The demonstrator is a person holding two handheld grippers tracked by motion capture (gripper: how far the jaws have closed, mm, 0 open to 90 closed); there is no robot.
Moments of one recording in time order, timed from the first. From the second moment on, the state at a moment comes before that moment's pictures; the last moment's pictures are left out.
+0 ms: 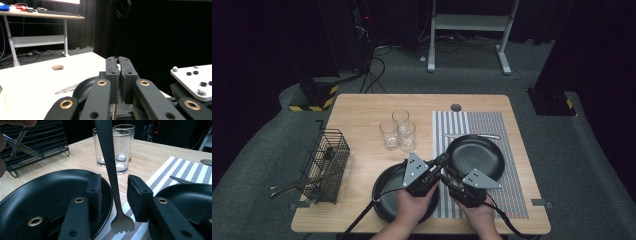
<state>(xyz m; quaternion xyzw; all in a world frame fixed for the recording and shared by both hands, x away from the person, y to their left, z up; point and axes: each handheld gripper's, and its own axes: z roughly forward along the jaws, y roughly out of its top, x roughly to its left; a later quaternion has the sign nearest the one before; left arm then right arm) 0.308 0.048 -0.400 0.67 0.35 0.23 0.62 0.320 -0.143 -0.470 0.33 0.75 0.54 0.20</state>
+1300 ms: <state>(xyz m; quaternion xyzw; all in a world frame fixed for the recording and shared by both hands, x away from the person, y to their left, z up) 0.311 0.051 -0.425 0.68 0.35 0.22 0.60 0.320 -0.144 -0.487 0.33 0.76 0.53 0.19</state>
